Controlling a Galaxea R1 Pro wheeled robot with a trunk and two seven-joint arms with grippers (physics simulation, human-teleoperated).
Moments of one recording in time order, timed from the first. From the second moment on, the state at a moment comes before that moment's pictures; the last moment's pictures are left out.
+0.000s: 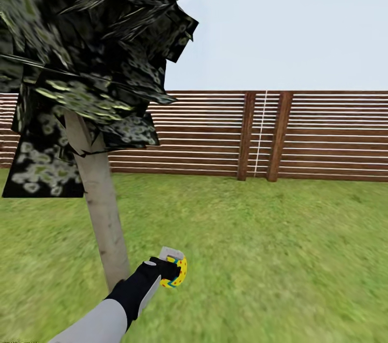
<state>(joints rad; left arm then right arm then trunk) -0.65 -0.15 -0.25 -0.44 -0.01 0.32 0.02 0.04 -0.08 -0.56 -0.97 -0.23 0.37 0.46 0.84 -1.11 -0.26</state>
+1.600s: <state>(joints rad) -0.64 -0.15 -0.25 -0.34 -0.01 0.26 0.00 0.04 -0.08 -0.56 -0.98 -0.22 0.37 0.47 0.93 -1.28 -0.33</state>
